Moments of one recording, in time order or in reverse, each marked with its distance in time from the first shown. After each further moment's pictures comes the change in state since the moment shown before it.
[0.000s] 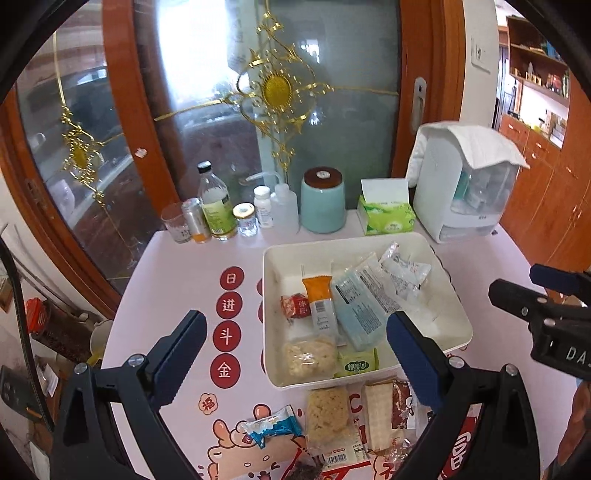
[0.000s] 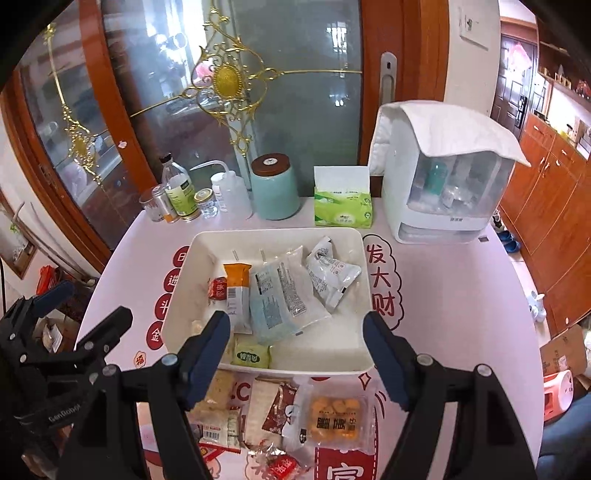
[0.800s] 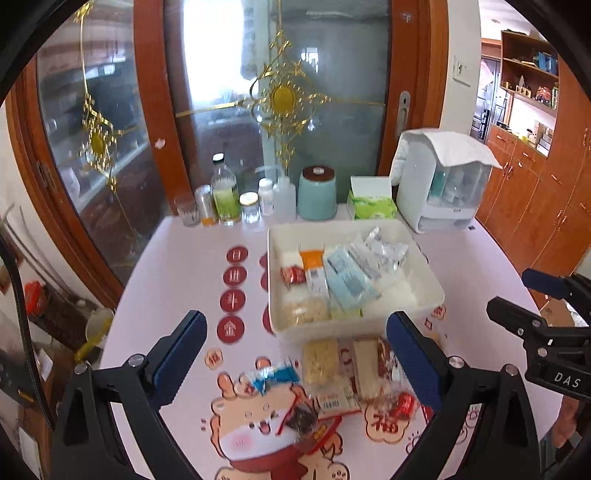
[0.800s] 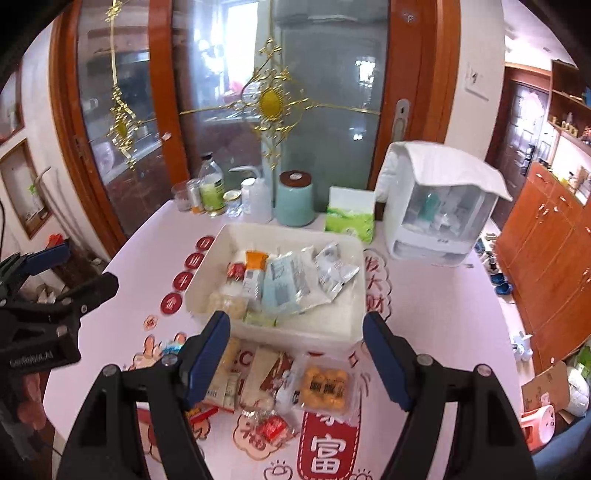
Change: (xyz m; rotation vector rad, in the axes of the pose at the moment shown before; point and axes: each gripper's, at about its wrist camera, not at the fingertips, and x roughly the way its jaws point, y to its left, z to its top) left arm -0.080 0.025 -0.068 -0.033 -0.004 -0.050; right arm -0.074 0.018 -0.072 -0.150 -0.092 0.022
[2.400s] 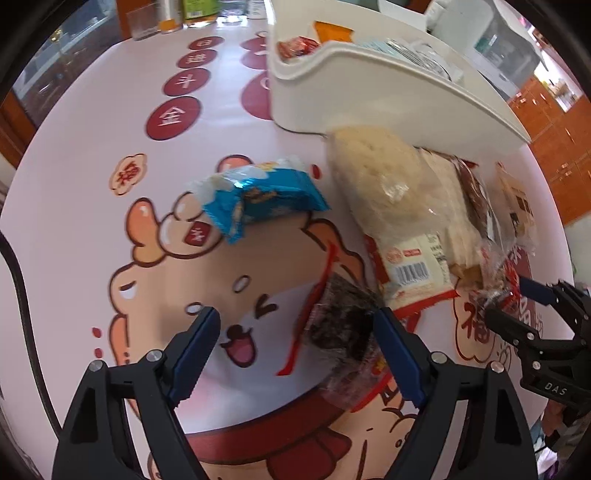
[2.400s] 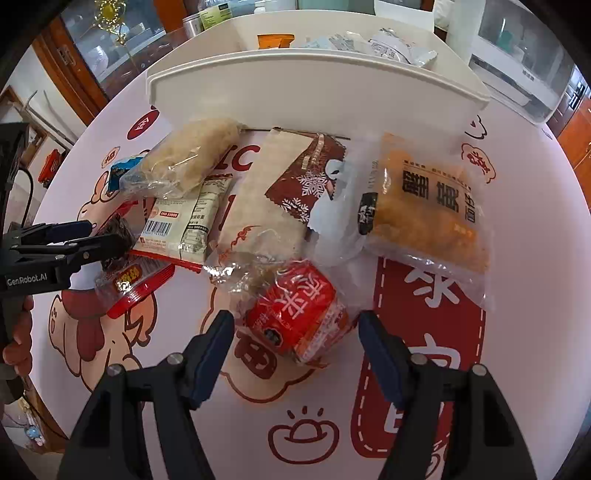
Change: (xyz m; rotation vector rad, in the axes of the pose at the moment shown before) left arm 0.218 0.038 -0.172 -0.055 0.498 -0.158; right arm 0.178 0.026 -0.176 -0.002 0.431 0.087
